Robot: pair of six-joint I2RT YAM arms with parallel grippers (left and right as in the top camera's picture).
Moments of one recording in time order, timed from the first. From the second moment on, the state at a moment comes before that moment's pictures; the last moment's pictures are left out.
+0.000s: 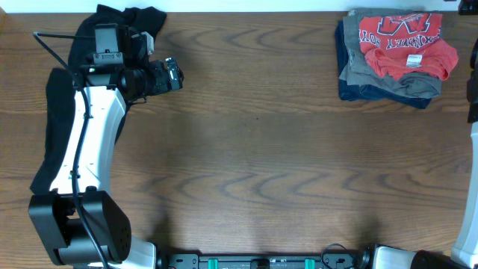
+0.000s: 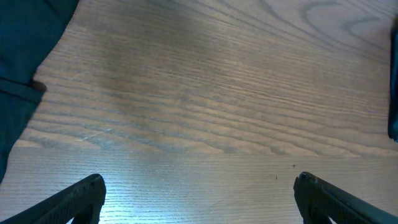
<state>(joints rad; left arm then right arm) 0.04 1.68 1.44 -0.79 0.30 -0.20 -0.21 1.47 1.72 -0.24 -0.03 -0.20</state>
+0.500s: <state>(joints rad) 0.04 1.68 1.44 -0.79 0.30 -0.20 -0.19 1.42 1.71 -0.73 -0.03 -0.20</state>
